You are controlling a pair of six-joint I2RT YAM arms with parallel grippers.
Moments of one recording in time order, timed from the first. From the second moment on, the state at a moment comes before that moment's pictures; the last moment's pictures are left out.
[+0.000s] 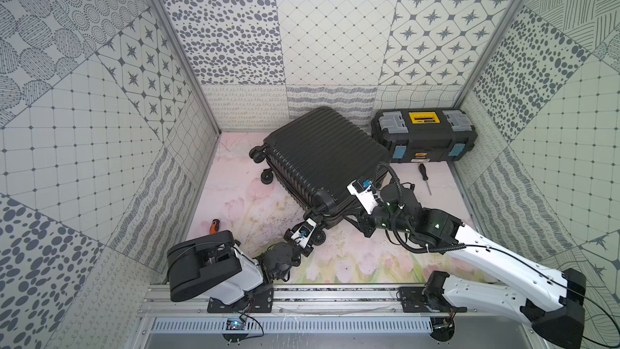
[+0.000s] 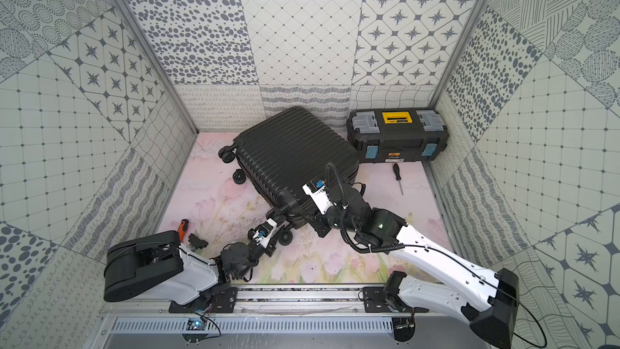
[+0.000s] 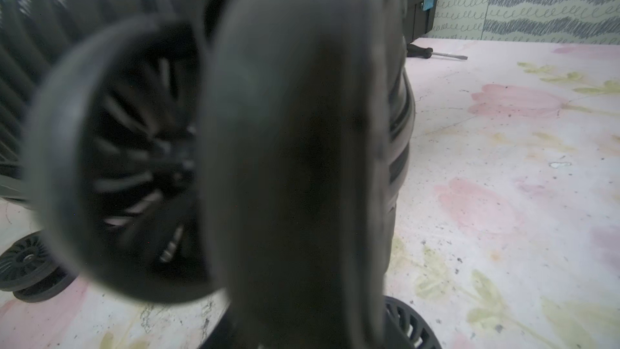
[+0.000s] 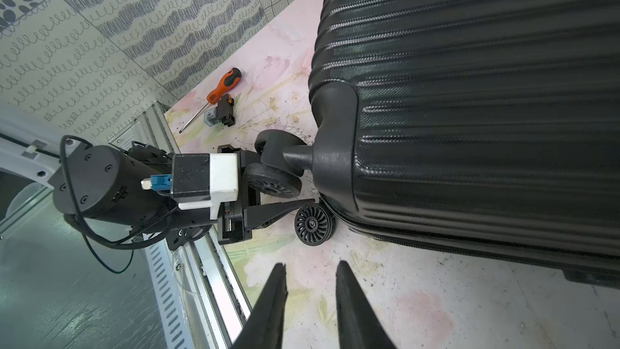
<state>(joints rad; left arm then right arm) -1.12 1.45 0.01 1.29 -0.51 0.15 0.93 1.01 0.93 -0.48 -0.13 0.23</state>
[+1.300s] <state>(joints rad) -1.07 1.49 0.07 1.29 -0.38 0.19 0.99 1.35 1.13 -0.54 -0.03 0.20</state>
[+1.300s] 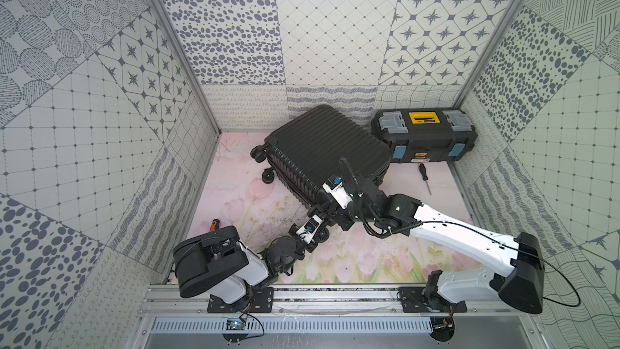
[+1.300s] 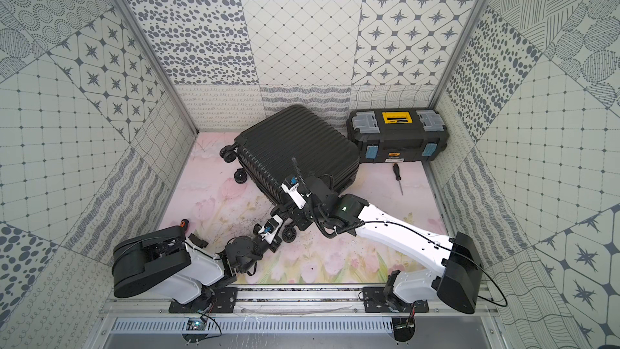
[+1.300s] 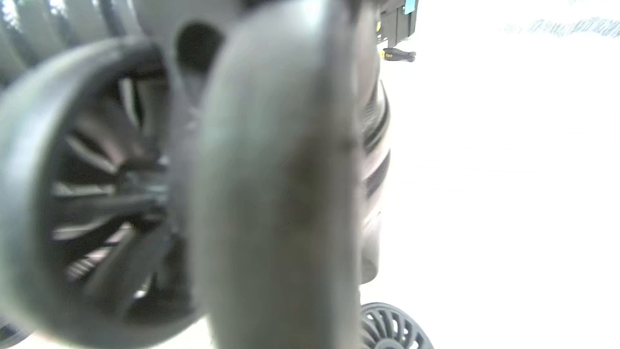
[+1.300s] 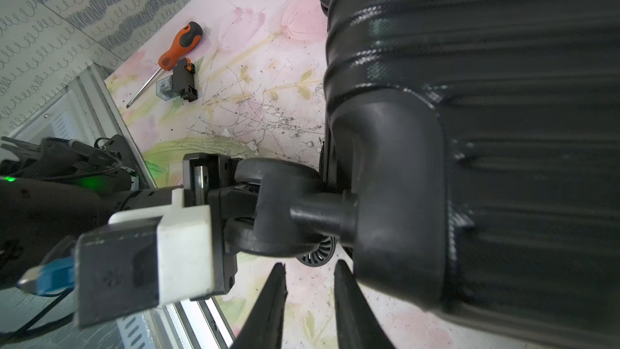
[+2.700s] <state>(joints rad) -1.15 1.43 0.10 1.28 -0.43 0.25 0.35 1.37 1.33 -0.59 -0.23 0.39</state>
